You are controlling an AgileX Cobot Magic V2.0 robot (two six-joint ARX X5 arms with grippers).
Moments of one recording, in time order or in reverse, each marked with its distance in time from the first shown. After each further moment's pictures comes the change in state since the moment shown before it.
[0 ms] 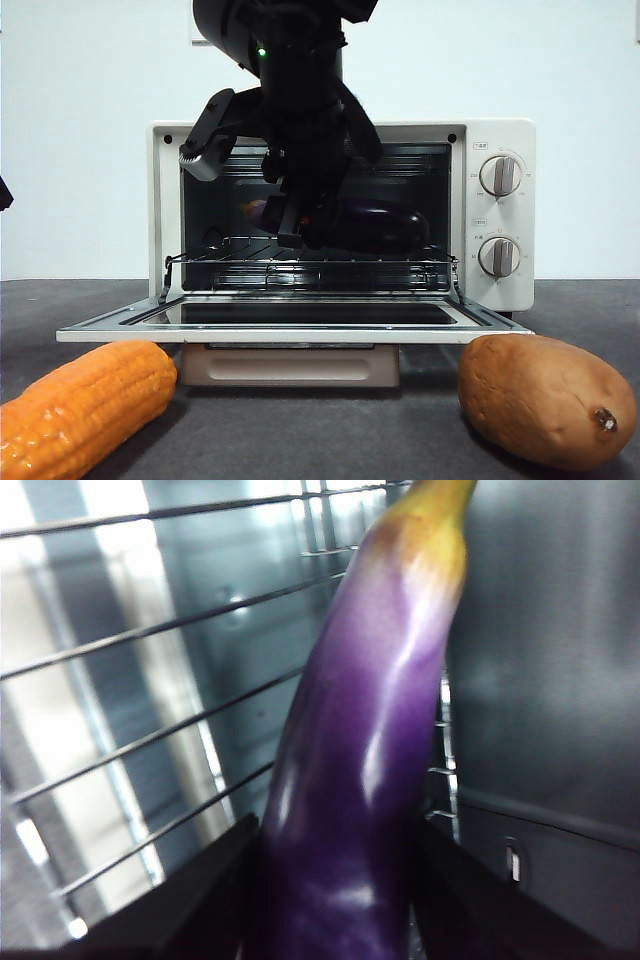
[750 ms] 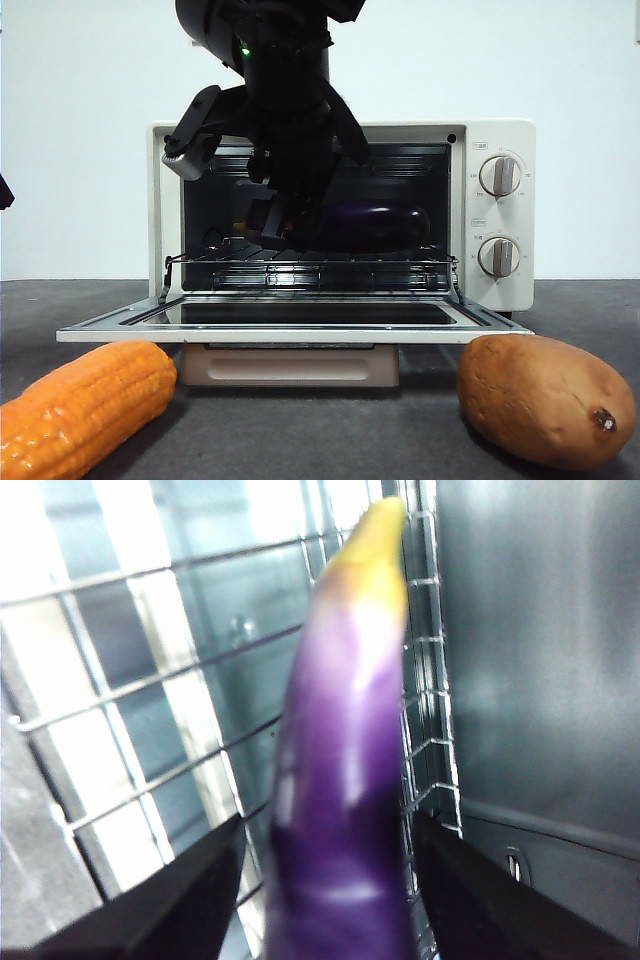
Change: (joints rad) left arm 0.000 0.000 0.000 0.004 0.000 0.000; right arm 0.031 0.005 0.000 0.010 0.008 0.021
